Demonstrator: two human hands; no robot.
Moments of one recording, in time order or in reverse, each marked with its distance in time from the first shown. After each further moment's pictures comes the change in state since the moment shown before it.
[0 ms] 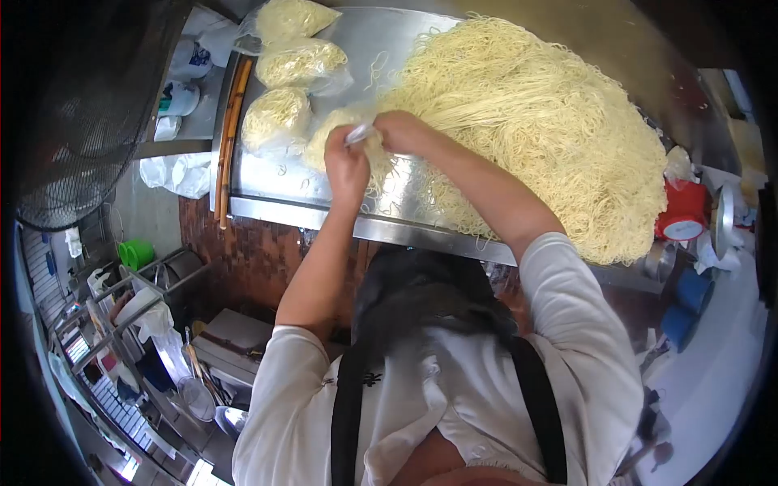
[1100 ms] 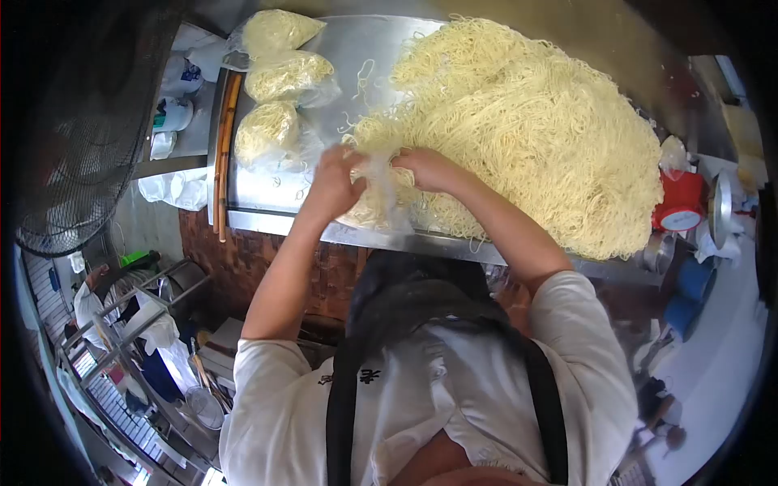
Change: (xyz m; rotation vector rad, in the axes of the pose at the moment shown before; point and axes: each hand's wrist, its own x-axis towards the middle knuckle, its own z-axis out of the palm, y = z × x) left_hand 0.011 -0.002 -0.024 0.393 -0.609 0.340; right_hand -0.080 0.021 0.019 0.032 -0.031 -0.019
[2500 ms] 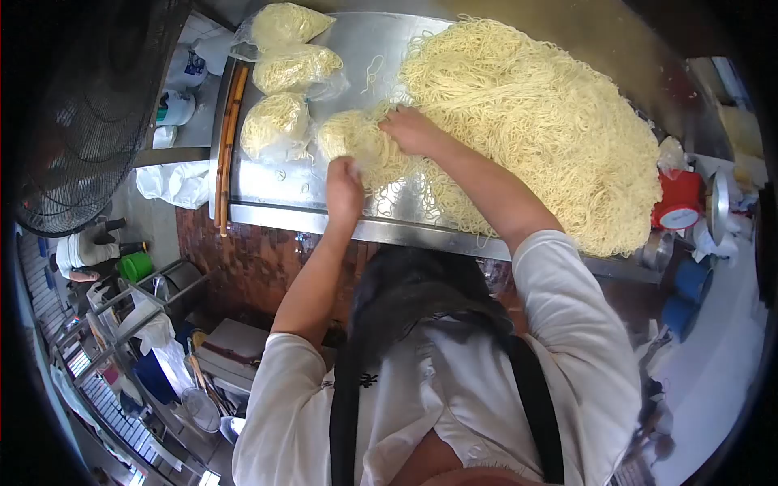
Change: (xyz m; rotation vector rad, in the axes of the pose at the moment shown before) left_hand -0.037 -0.025 0.061 -0.166 0.505 -0.280; right_hand 0.057 -0.005 -0.024 -0.248 0.126 0.015
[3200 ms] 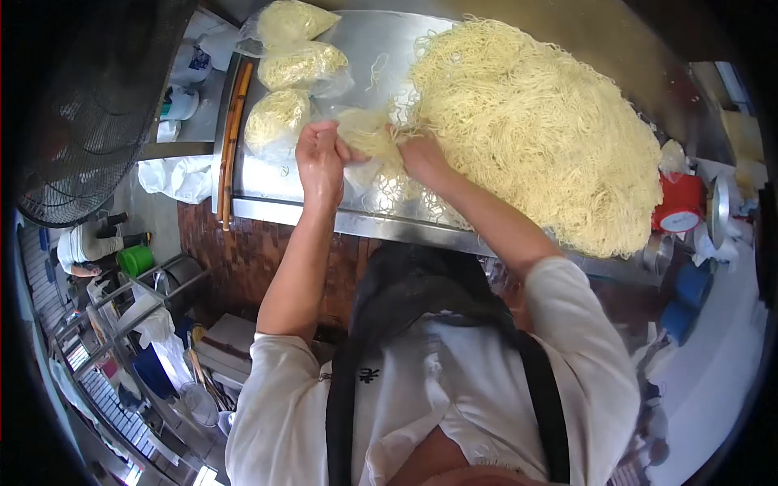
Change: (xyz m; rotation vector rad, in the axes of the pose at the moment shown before) left_hand 0.055 0.090 -0.072 -1.007 -0.008 -0.447; right_hand -0.051 -0.054 0.010 -0.123 0.197 0.179
